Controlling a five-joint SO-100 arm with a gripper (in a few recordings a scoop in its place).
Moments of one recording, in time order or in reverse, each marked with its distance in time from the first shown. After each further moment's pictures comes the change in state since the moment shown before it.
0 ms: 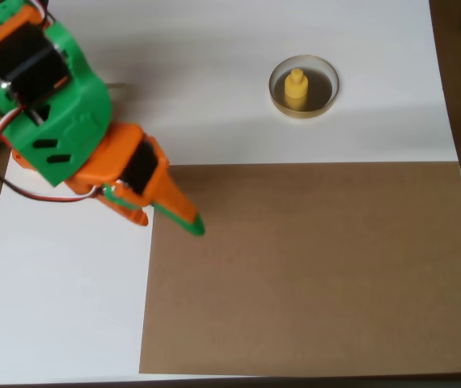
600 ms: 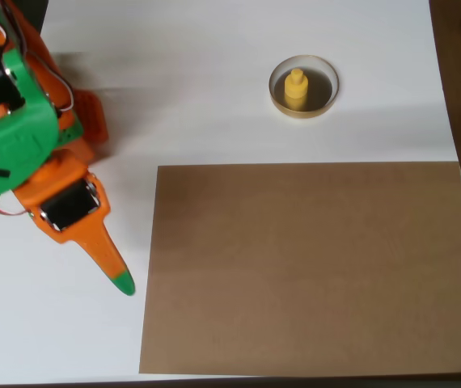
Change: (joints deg) arm 14.3 19.4 19.8 -16.3 12.8
